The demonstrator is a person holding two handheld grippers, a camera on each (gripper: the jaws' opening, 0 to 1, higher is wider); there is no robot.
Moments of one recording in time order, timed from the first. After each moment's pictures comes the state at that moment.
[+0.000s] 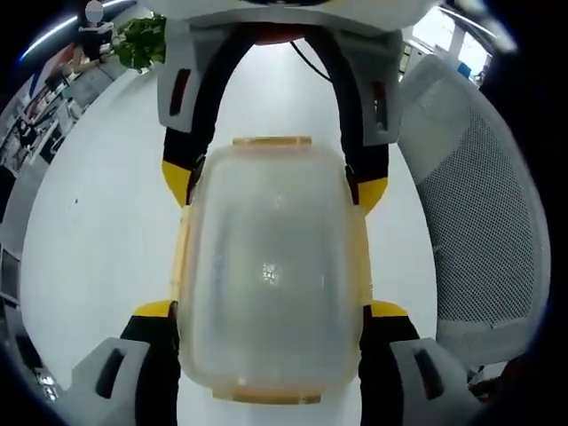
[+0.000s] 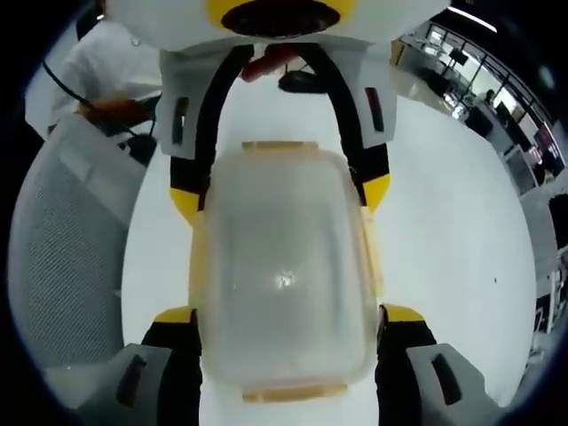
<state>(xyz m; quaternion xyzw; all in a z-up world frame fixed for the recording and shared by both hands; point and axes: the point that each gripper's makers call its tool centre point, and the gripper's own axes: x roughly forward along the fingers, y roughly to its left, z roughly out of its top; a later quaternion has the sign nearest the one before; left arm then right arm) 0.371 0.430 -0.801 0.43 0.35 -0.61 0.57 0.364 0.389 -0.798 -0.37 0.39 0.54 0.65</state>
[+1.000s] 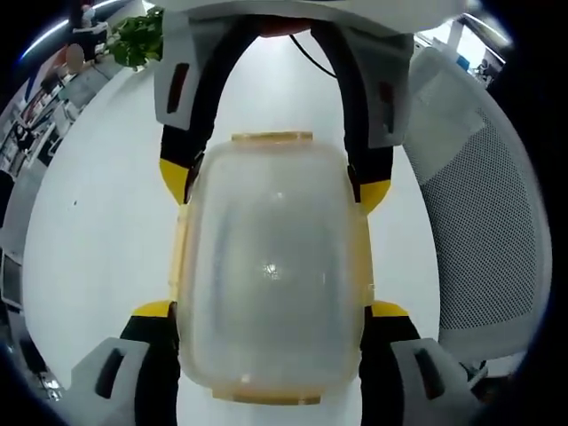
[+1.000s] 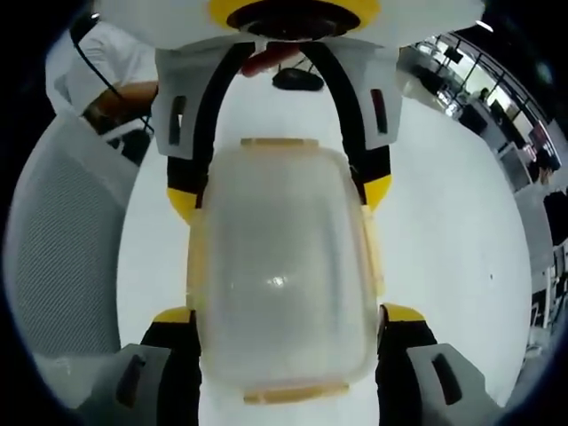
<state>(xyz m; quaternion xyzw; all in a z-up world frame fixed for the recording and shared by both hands) 0.374 0.433 -0.803 0.44 0.35 -0.61 0.56 0.367 0.391 -0.801 -0.38 0.39 0.52 0.65</state>
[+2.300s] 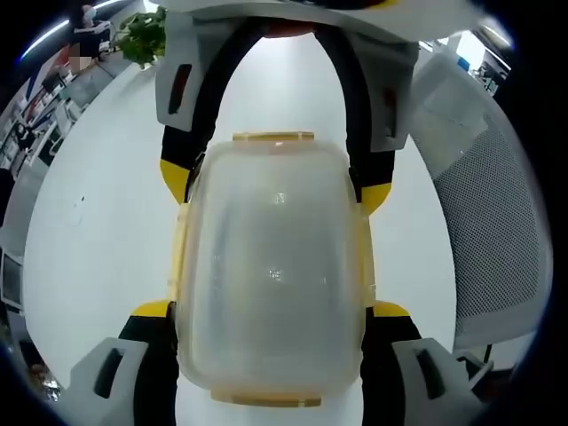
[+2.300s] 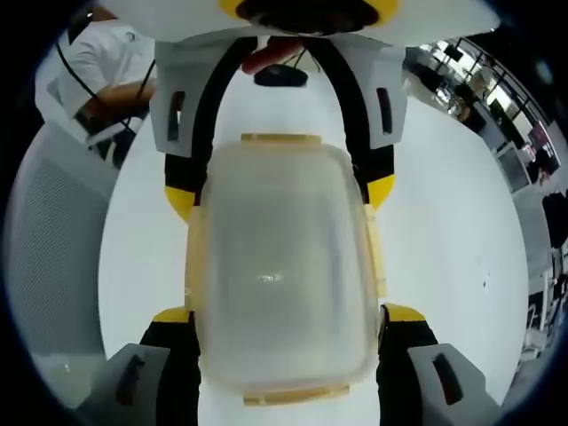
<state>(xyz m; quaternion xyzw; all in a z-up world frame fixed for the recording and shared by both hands) 0.416 0.433 -0.804 0.43 0.35 -0.61 0.57 0.408 0.392 -0.804 -0.40 0.40 0.51 0.65</state>
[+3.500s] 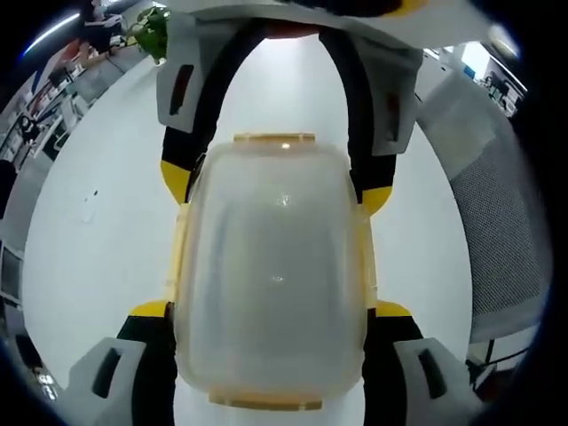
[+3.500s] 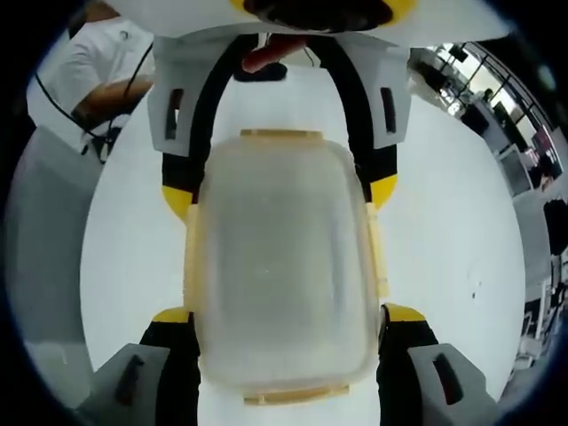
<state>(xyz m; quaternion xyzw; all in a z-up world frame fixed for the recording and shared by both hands) 0.459 0.427 -0.807 0.42 0.35 -0.61 0.58 0.453 0.387 -0.807 -0.41 0.40 0.51 0.64</state>
